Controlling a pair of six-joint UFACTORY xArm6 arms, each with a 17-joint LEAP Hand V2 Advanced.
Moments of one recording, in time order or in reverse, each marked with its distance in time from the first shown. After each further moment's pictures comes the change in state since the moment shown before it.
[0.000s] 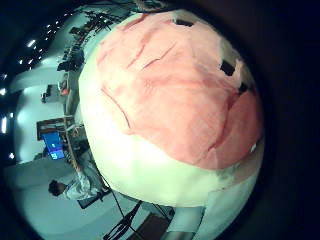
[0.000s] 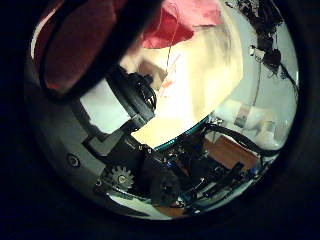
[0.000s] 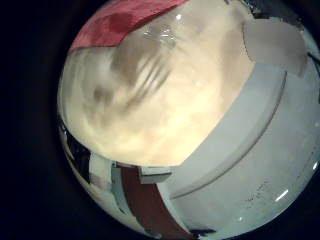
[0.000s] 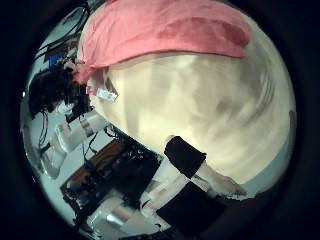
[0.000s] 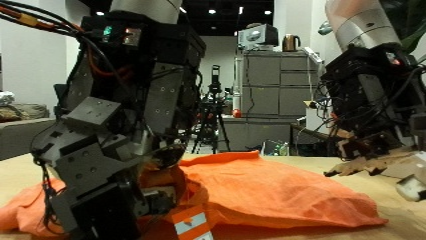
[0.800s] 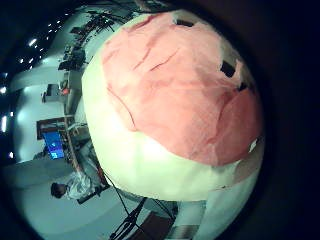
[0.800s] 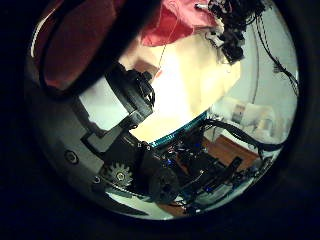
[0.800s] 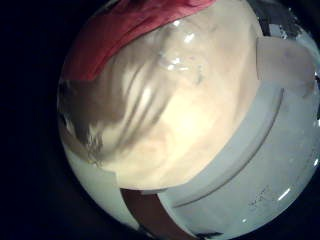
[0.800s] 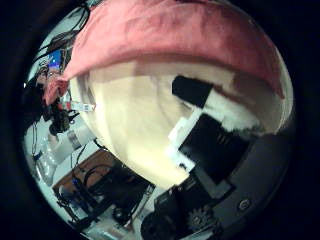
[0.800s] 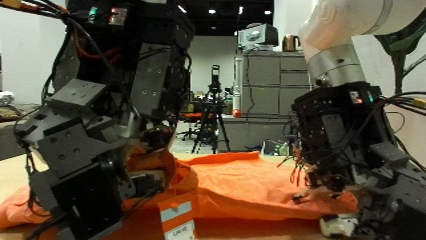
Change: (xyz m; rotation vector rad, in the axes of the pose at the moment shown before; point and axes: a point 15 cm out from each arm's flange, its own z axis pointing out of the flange) left arm -0.014 0.011 -0.013 0.011 0.004 0.000; right arm -0.018 -0.065 0.019 0.140 0.065 0.006
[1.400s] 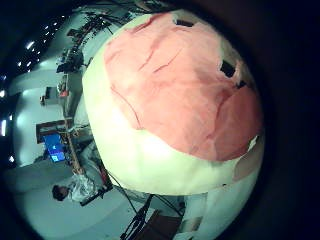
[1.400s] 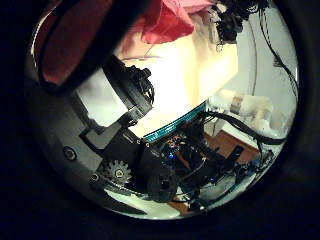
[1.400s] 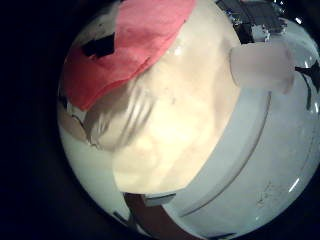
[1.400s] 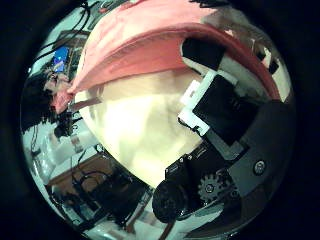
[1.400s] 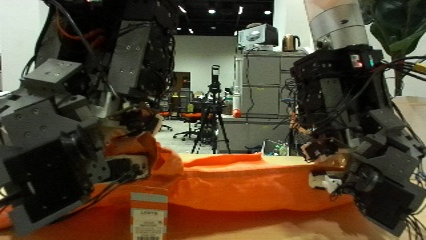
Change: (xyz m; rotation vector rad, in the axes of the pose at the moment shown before) left arm -0.020 0.034 -0.017 -0.077 0.003 0.072; right arm -0.003 0.032 -0.053 0.026 0.022 0.007
